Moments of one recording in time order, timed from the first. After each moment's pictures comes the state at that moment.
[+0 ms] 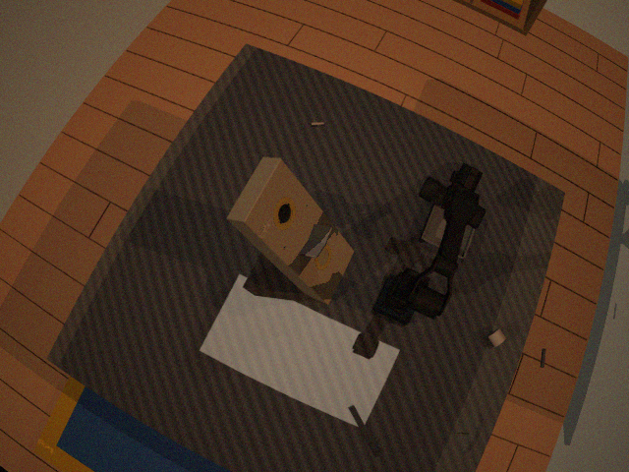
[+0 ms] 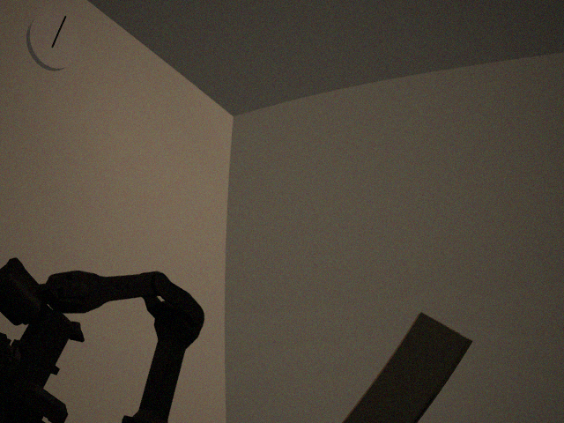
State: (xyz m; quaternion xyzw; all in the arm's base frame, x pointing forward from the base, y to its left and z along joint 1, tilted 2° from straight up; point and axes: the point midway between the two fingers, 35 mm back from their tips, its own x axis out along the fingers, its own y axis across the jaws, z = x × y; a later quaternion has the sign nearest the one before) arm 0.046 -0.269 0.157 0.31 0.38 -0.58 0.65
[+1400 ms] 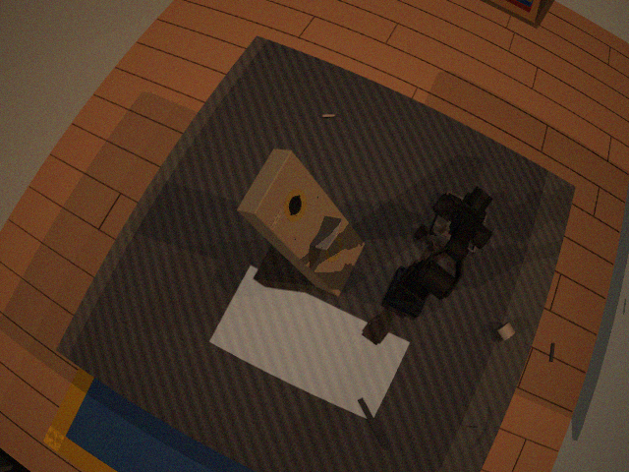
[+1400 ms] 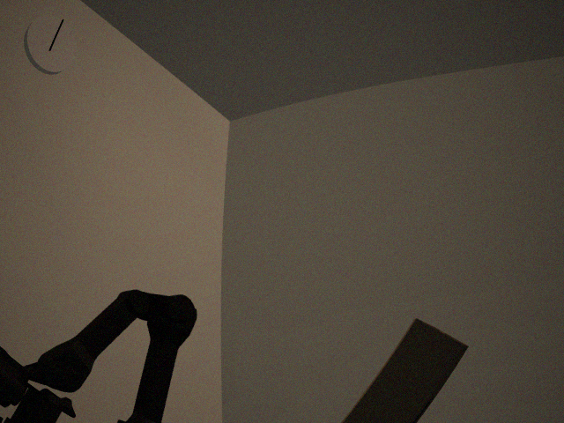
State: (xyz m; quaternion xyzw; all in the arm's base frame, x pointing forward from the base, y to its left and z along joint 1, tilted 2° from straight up) arm -0.007 -0.269 0.050 0.34 0.35 -0.64 0.60
